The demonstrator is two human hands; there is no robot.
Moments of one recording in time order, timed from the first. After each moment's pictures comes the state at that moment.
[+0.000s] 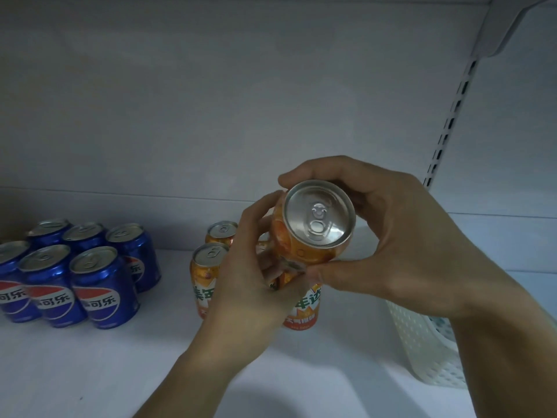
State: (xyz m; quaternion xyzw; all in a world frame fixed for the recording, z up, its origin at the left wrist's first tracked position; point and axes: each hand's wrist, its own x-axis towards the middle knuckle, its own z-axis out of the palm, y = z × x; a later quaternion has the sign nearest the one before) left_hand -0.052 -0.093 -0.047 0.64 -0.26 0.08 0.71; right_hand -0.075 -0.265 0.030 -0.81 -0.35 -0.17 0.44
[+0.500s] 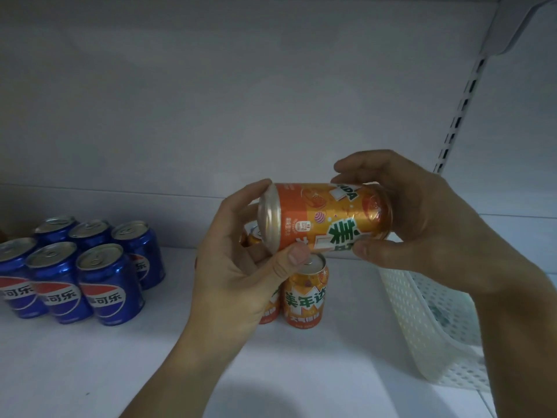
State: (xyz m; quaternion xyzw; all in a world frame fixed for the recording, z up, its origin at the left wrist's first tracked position) left_hand -0.055 -0.077 -0.035 0.55 -0.27 0.11 0.78; right_hand -0.066 -0.299 0.019 -0.79 -0.29 -0.11 0.53
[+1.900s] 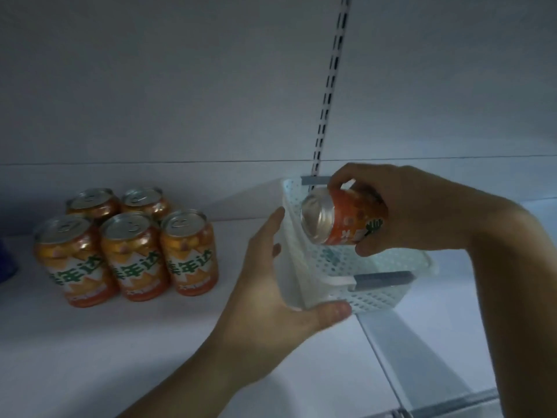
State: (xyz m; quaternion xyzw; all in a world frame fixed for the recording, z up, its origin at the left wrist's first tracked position) left_hand -0.102 -0.202 -0.099 0.69 -0.33 -0.07 0.65; right_hand -0.122 -0.418 0.011 -0.99 -0.04 0.00 0.14
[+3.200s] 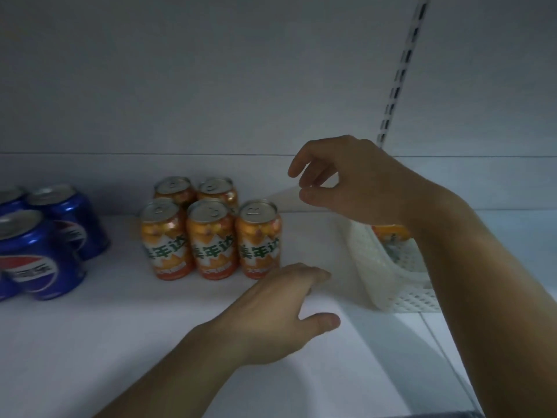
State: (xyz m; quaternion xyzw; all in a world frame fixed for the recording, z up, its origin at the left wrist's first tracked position) left_hand -0.074 -0.129 -0.108 0.87 -0.38 -0.13 0.28; right_hand -0.055 -0.309 0.001 -0.96 -0.11 -0.09 0.25
